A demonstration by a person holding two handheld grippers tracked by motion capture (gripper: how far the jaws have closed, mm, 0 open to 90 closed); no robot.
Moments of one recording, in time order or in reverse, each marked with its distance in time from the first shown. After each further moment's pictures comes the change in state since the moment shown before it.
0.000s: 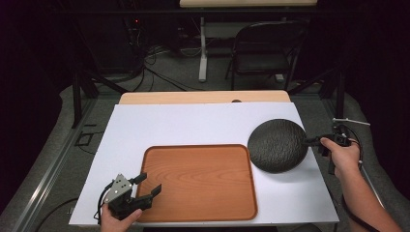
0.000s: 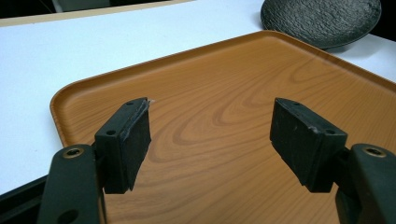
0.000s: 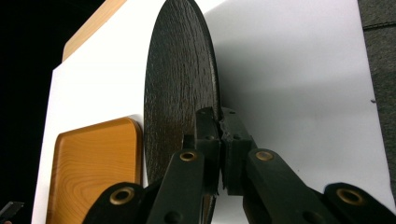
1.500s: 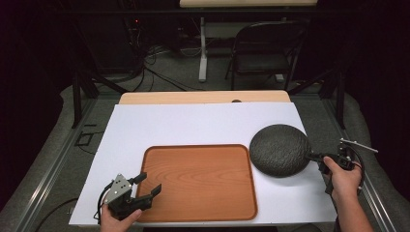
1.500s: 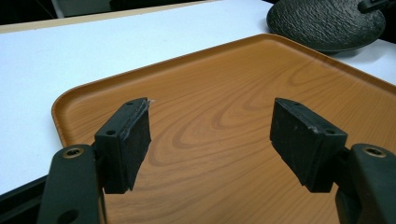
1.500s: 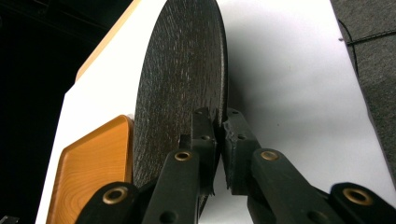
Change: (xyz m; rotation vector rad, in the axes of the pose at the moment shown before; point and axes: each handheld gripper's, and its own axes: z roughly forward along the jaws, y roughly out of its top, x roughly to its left) left arm -0.001 0.001 -0.001 -0.011 -0.004 0.008; right arm -0.028 -0.058 -0.008 -0.144 0.046 0.050
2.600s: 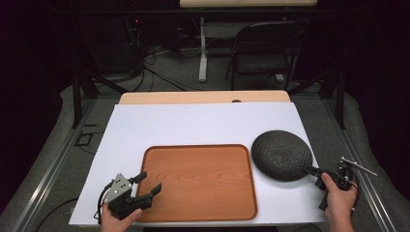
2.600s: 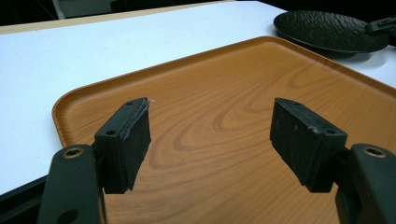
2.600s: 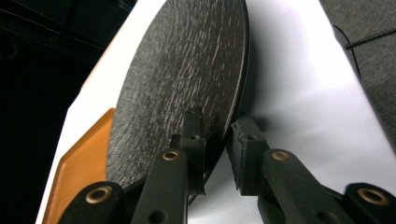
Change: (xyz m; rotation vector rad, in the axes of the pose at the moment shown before) left arm 0.001 0.001 0.001 -0.009 0.002 -0.001; right arm -0.025 -0.053 0.000 -0.125 0.033 0.052
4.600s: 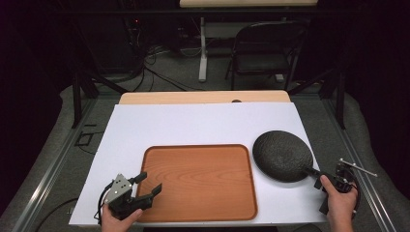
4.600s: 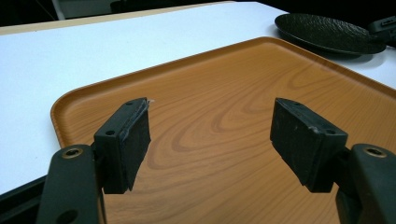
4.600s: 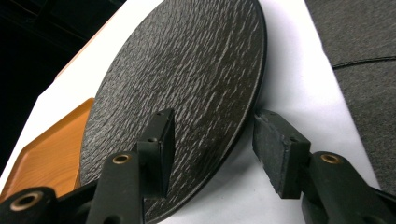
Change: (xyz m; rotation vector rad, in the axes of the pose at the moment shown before) left arm -0.001 0.000 0.000 -0.004 0.004 0.002; right arm 0.003 -0.007 -0.003 -0.026 -0.068 -0.148
